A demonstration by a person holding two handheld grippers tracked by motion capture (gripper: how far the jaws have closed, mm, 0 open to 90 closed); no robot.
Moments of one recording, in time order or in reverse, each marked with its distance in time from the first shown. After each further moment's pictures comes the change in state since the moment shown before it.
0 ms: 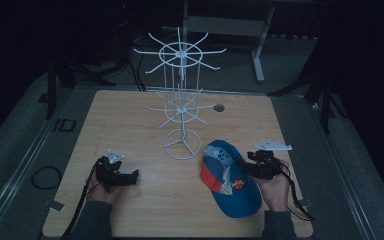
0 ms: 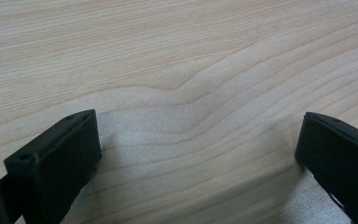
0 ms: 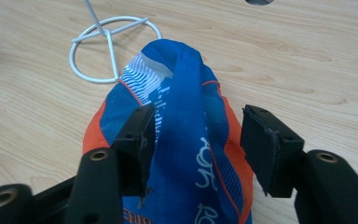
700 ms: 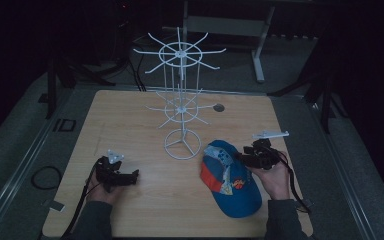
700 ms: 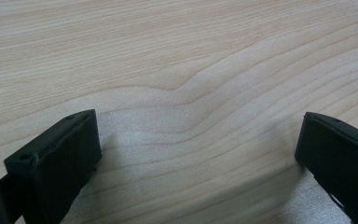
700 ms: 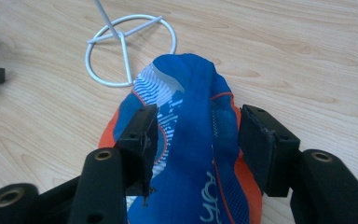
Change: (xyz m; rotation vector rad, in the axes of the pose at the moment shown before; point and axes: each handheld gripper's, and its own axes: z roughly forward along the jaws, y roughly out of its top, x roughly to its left) left arm 0.000 0.000 0.000 -0.001 0.000 -0.001; right arm -0.008 0.028 0.008 0.080 0.087 0.013
